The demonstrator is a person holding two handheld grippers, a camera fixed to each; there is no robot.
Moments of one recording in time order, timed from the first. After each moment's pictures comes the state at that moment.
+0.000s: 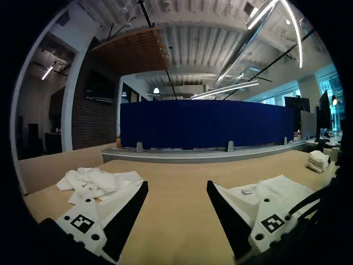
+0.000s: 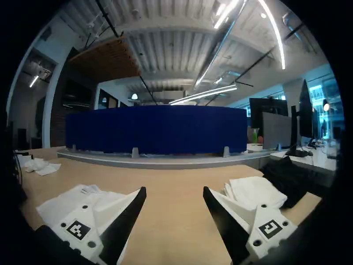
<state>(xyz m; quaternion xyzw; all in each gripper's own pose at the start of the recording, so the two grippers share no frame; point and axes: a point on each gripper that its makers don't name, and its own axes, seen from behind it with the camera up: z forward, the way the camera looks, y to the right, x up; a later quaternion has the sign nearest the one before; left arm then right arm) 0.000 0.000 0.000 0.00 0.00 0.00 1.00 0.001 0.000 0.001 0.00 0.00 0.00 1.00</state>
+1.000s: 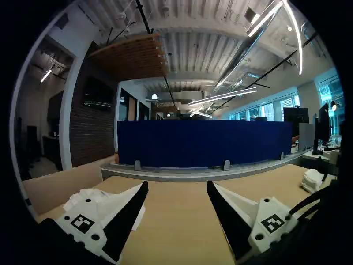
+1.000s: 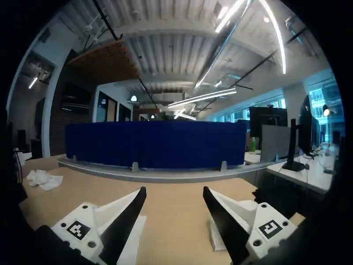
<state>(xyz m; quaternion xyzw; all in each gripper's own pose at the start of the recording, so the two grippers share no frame) 0.113 0.007 0.000 -0.01 0.02 -0.01 1.00 0.111 0.002 -0.005 -0.01 0.00 -0.01 1.00</state>
